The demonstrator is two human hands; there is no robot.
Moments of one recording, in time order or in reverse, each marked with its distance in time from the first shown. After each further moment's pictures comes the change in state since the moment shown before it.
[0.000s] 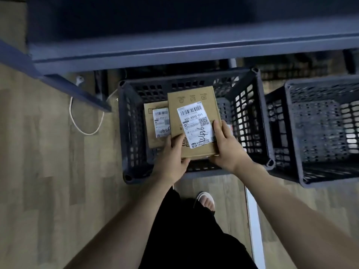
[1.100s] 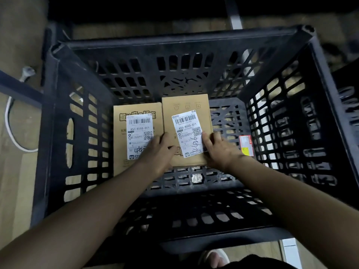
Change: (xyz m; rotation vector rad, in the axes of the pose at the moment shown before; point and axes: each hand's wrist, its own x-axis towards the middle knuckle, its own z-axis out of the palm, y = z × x) left_hand 0.180 -0.125 0.128 0.728 -0.193 0.331; right_hand 0.182 0.100 0.131 -0.476 -0.208 -0.017
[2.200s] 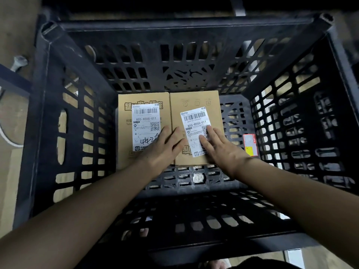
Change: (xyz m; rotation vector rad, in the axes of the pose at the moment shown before) left_hand 0.016 -0.005 0.034 0.012 0.044 0.104; right_hand -0.008 -0.005 0.006 -0.299 -0.039 -0.082
